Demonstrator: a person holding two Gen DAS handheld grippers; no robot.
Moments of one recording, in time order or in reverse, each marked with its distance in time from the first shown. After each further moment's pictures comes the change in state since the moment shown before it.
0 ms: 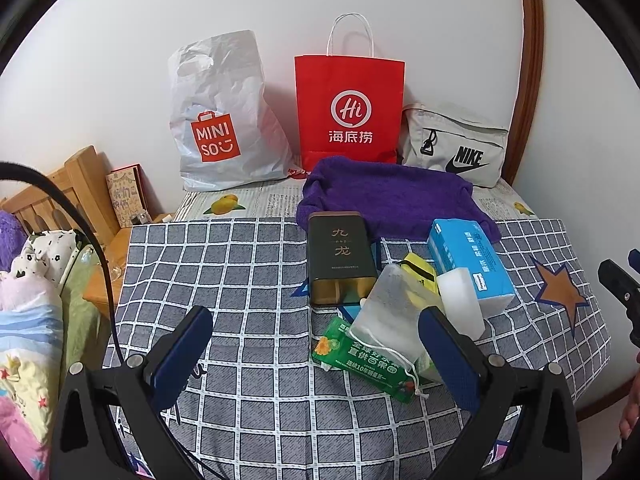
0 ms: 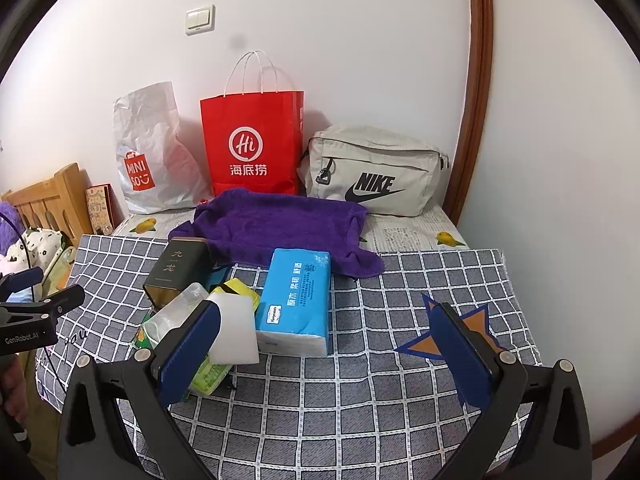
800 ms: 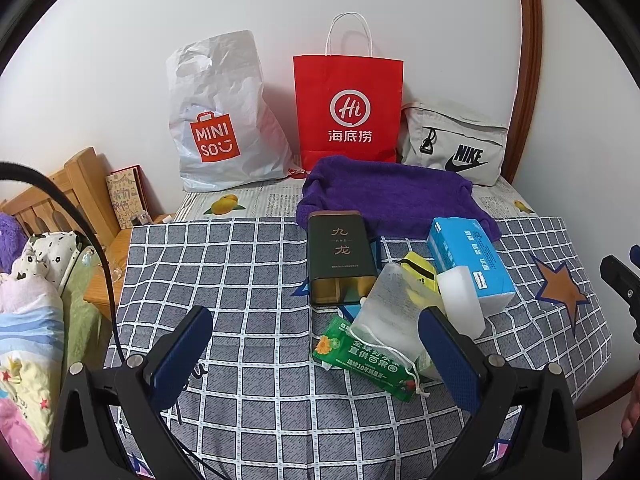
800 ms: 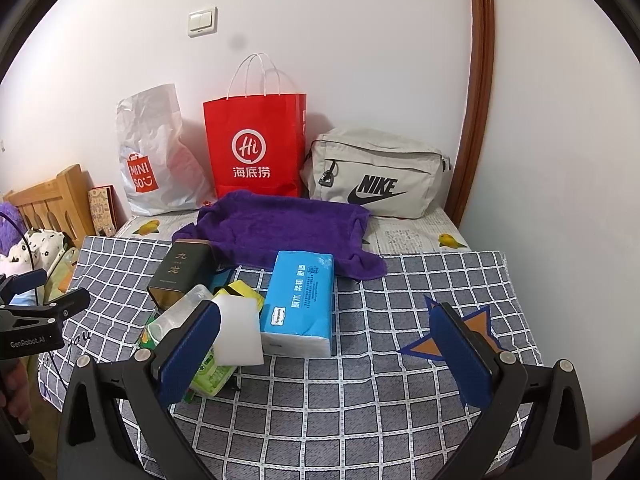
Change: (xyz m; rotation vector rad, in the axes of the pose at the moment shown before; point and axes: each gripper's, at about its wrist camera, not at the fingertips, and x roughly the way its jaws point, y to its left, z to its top) left arm 0.000 -0.002 -0.001 0.007 0.002 0.003; right arm -0.004 0.004 0.003 -0.003 -0.006 0.003
